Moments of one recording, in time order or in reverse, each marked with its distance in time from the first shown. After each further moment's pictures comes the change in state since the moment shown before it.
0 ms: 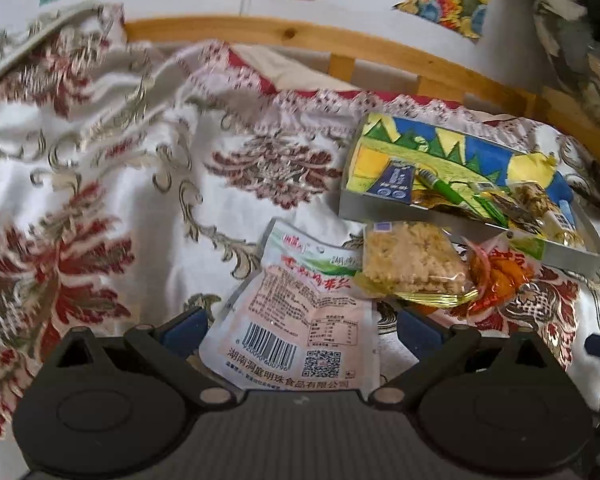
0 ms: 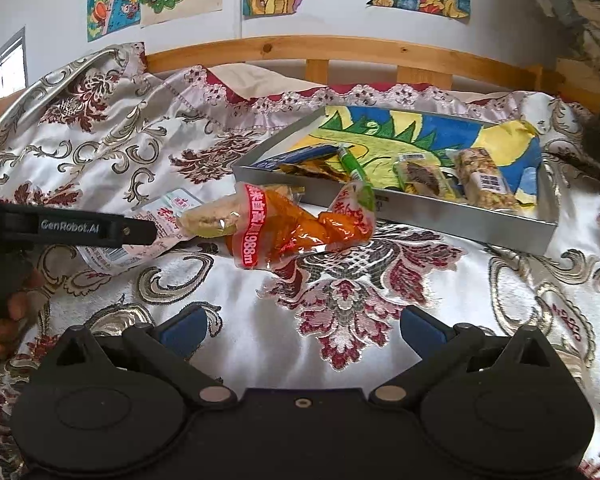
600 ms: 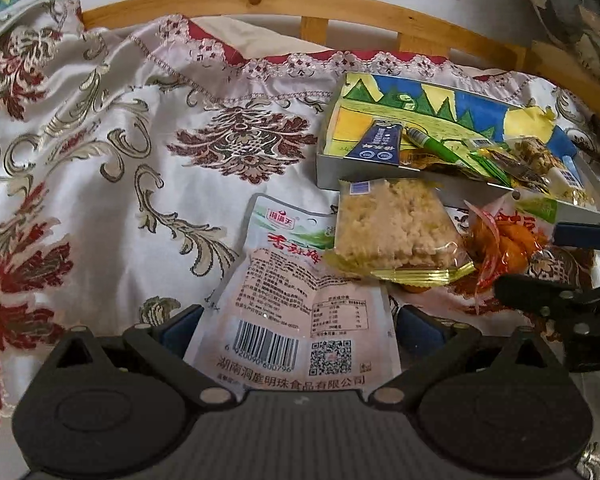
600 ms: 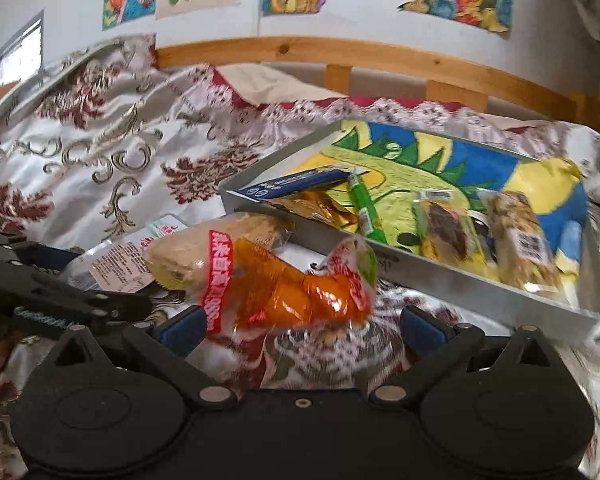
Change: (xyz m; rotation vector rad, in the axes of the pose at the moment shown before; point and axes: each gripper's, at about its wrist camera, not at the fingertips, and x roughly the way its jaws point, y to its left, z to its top) left arm 0.034 -0.012 0.000 0.095 0.078 -0.003; right arm 0.066 -0.020 0.049 -0.117 -0.002 0.063
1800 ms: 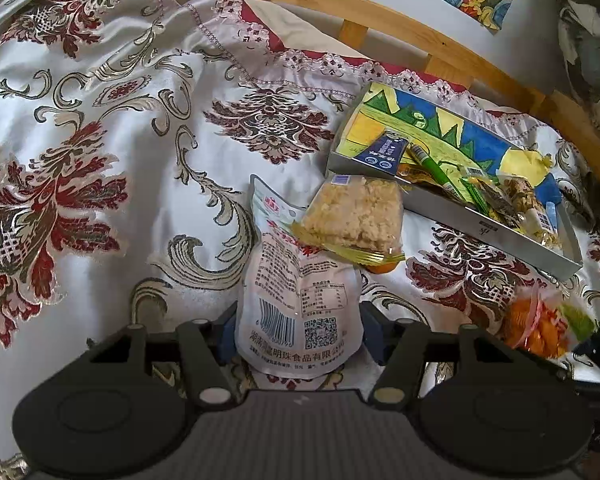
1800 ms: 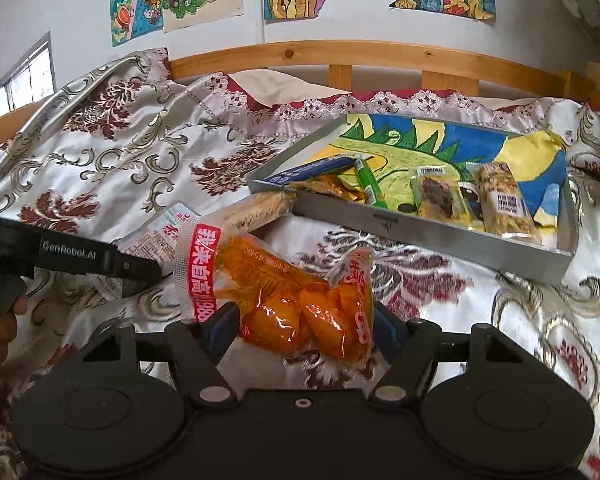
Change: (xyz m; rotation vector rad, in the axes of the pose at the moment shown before) left arm -0.051 0.009 -0.007 -0.209 0.055 -0.043; right arm -0.070 0.006 -0.033 0.113 0.000 0.044
